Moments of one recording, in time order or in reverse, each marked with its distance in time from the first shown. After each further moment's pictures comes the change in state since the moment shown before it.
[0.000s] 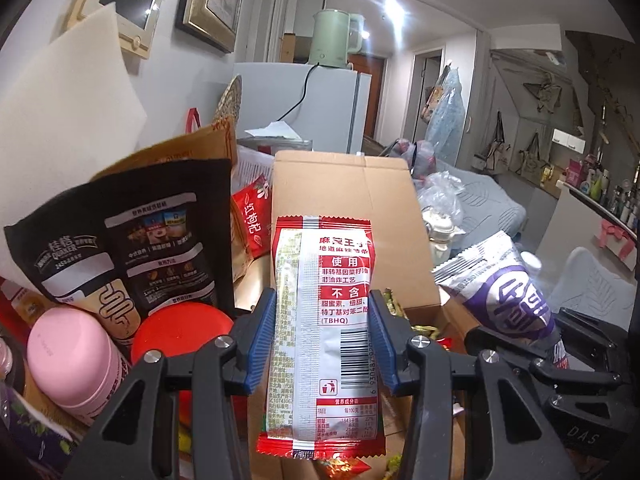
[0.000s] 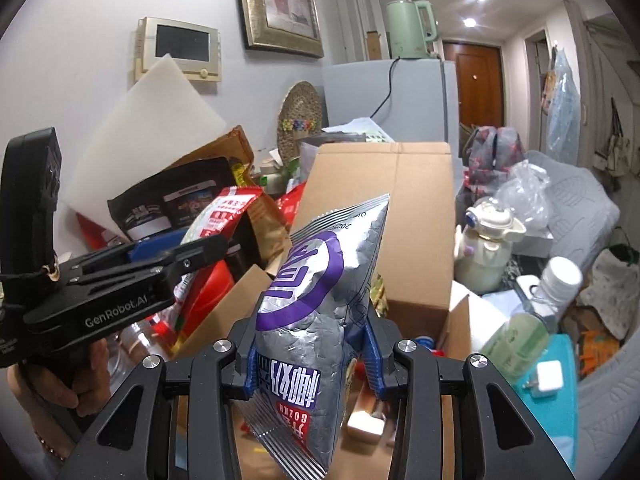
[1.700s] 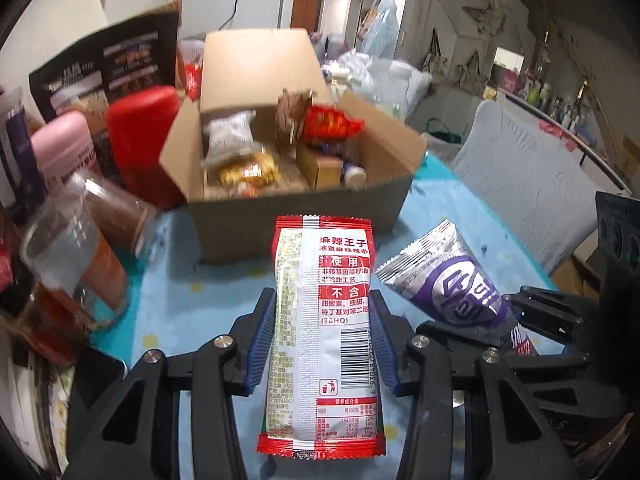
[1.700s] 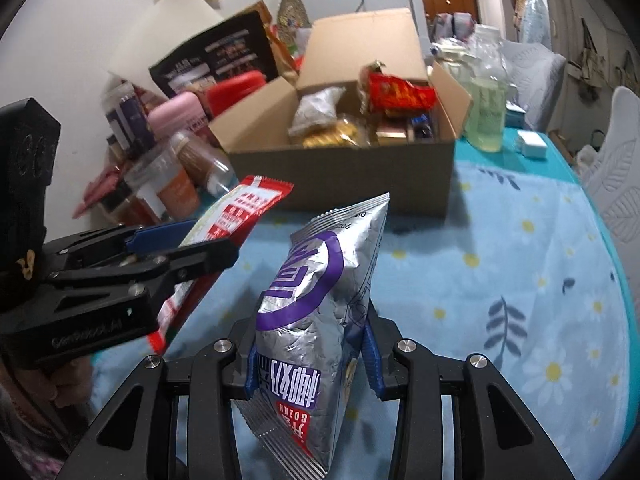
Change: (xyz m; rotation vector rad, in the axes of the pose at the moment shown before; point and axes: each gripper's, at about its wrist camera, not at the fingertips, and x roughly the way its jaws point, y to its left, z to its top) left arm -0.134 -0.046 -0.193 0.112 0.261 -0.187; right arm -0.117 0.066 -0.212 0.145 0.220 -0.018
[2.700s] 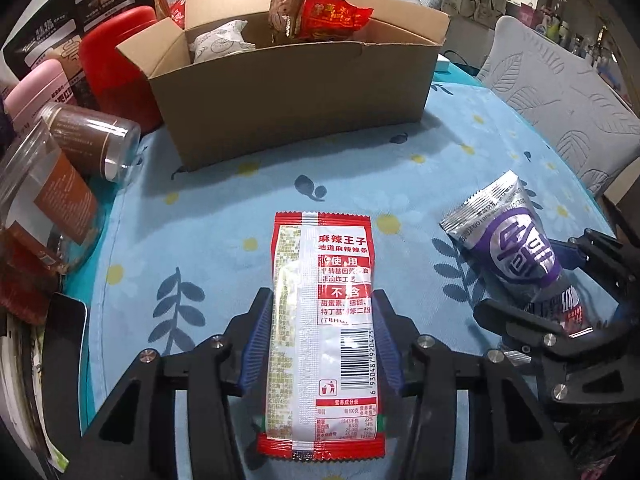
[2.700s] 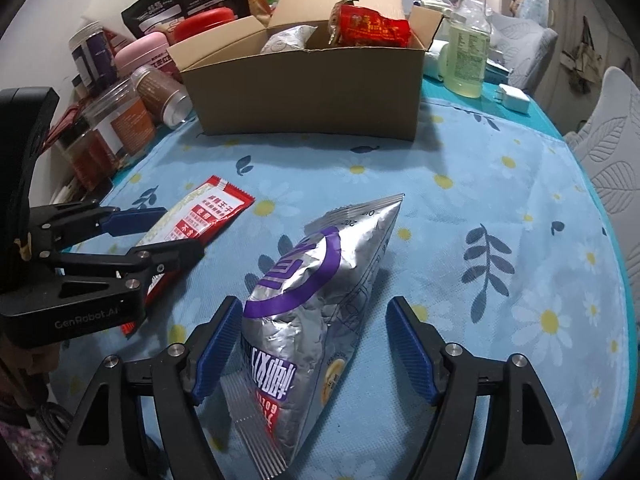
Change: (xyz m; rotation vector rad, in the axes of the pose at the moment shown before) left arm 0.066 -0.009 -0.058 0.070 0.234 0.097; right arm 0.029 -0.025 -0.051 -0.019 0.148 -0.146
